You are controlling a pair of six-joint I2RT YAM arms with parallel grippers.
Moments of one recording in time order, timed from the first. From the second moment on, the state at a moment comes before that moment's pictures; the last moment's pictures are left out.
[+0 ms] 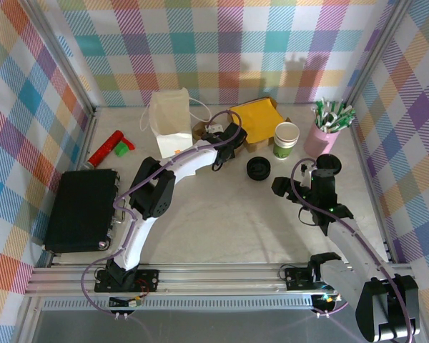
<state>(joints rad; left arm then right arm) -0.70 2.27 1.89 -0.70 -0.49 -0.84 0.16 0.91 0.45 -0.19 -0.29 0.50</state>
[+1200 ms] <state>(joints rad) -0.70 2.20 1.76 -0.66 -0.47 -0.82 0.16 0.93 0.45 -0.19 -0.29 0.49</state>
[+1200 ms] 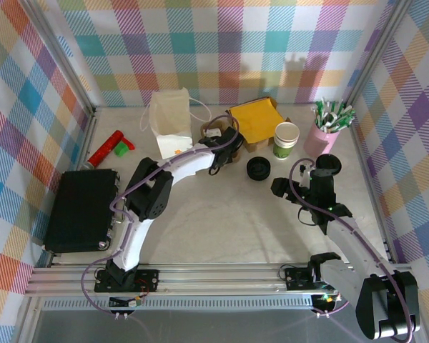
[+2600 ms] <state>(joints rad) -0.68 2.05 1.58 -0.69 -0.41 -0.71 0.17 0.94 0.45 -0.19 -0.28 0.49</state>
